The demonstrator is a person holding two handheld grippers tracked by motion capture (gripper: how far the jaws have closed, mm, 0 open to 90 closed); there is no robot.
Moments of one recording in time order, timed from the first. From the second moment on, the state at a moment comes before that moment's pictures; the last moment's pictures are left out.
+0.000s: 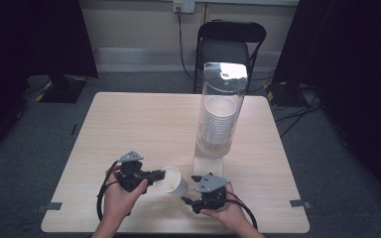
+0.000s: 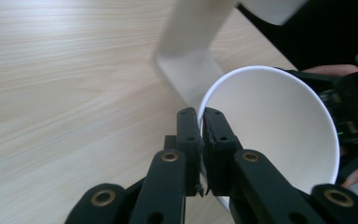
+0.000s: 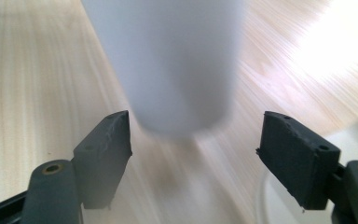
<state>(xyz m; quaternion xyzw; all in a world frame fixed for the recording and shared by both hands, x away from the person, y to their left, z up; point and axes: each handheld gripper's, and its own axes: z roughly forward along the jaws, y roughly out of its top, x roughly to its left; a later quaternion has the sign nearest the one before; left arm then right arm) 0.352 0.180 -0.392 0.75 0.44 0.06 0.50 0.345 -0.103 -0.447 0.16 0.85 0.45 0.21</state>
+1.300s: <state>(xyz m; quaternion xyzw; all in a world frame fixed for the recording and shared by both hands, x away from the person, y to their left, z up) 0.352 0.222 -0.392 0.74 0.44 0.13 0.49 0.378 -0.166 -0.435 0.29 0.81 0.45 0.23</state>
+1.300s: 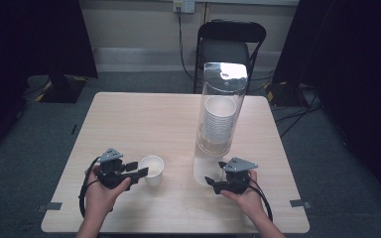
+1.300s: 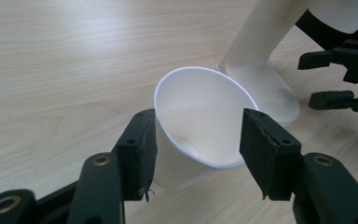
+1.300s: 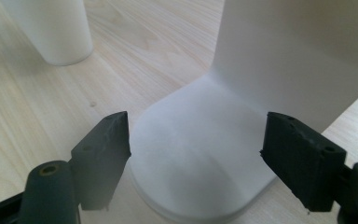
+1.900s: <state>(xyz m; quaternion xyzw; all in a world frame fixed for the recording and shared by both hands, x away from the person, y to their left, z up) 0.328 0.236 -0.413 0.75 0.43 0.13 0.48 0.390 -0.161 -0.415 0.30 0.79 0.48 0.24</state>
